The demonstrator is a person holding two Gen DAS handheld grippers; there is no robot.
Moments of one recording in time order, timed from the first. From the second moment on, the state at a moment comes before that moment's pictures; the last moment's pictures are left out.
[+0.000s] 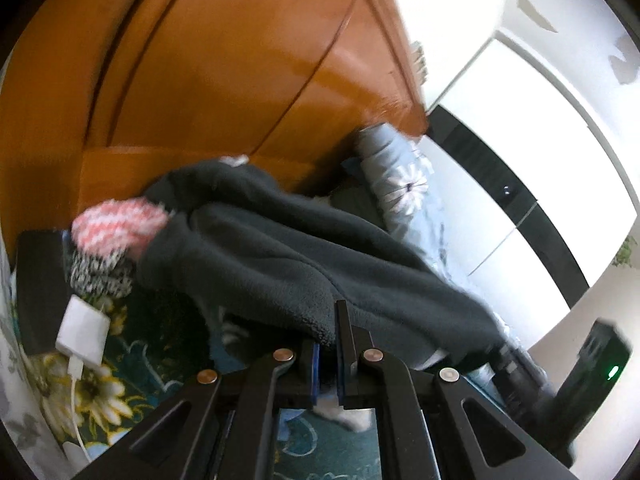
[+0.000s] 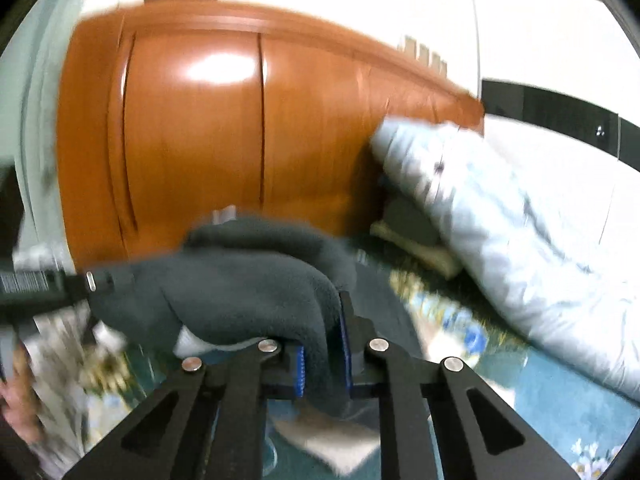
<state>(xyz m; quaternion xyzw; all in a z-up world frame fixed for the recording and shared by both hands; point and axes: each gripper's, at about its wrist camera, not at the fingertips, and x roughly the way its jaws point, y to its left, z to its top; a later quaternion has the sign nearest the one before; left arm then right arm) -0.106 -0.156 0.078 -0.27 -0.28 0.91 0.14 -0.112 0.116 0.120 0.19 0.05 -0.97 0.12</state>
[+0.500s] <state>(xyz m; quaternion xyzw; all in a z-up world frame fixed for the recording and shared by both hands) -0.014 -0.081 0.222 -0.16 -0.22 0.93 0.27 -0.028 0.188 0.250 0.09 0.00 -0.99 0.11</state>
